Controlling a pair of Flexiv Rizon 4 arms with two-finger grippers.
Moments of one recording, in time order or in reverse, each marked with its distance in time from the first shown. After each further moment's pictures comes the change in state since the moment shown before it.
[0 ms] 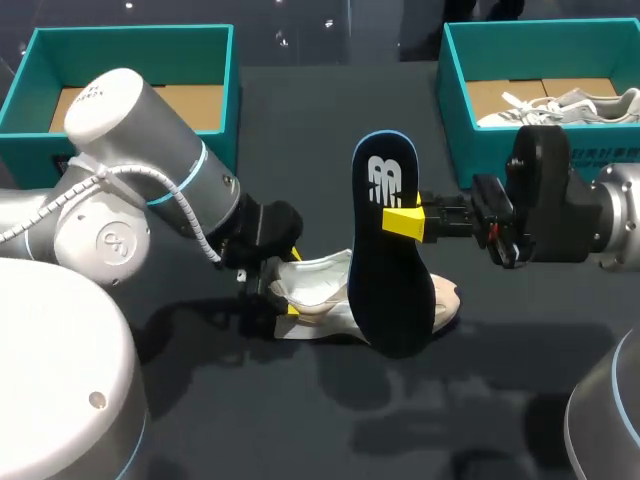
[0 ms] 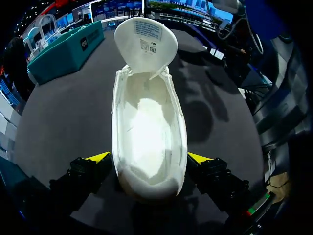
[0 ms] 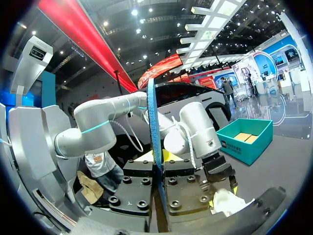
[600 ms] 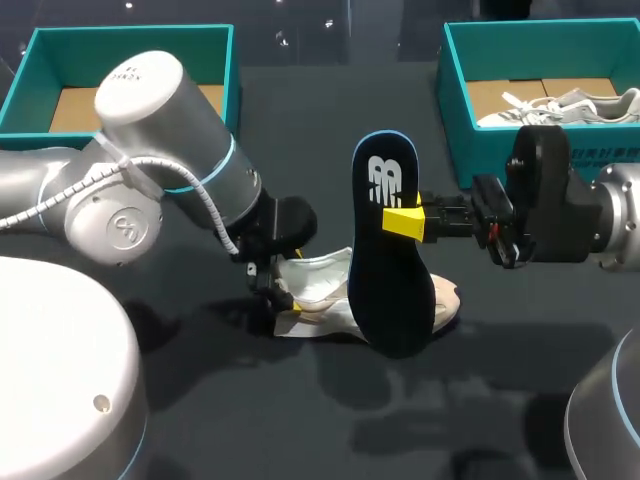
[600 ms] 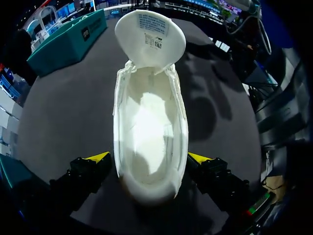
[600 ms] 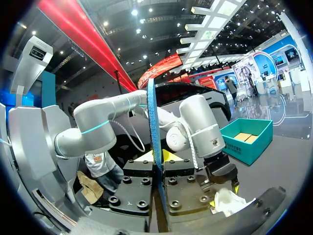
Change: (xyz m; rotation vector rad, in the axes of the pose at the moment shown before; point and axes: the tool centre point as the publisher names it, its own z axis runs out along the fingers) left arm -0.004 -0.003 -0.004 -0.123 -0.017 -0.030; right arm 0.000 0.000 0.000 0.000 0.000 0.000
